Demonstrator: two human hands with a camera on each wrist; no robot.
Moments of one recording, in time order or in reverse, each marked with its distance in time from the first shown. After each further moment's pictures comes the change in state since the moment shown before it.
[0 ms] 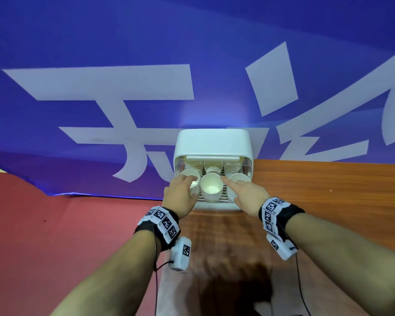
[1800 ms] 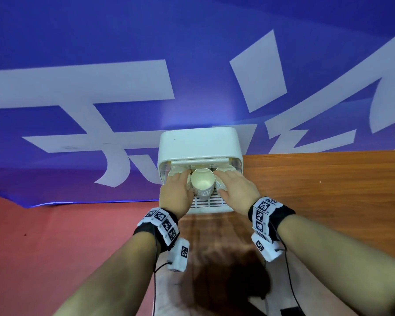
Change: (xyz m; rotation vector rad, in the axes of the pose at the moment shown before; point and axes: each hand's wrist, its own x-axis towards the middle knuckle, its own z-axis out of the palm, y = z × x) left_hand 0.045 0.007 0.023 0.064 0.073 0.090; right_hand 0.018 0.000 -0.001 0.178 0.243 0.066
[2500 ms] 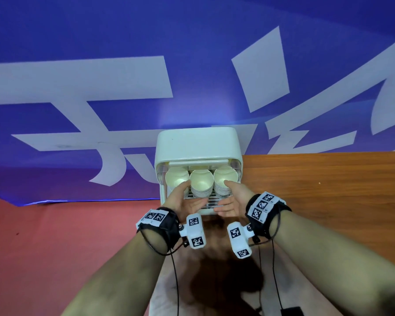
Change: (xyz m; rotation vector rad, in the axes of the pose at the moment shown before) left_hand 0.007 0.022 0.001 -1.797 -0.436 -1.072; right_hand 0.016 -0.004 0.009 1.477 -0.330 0.995
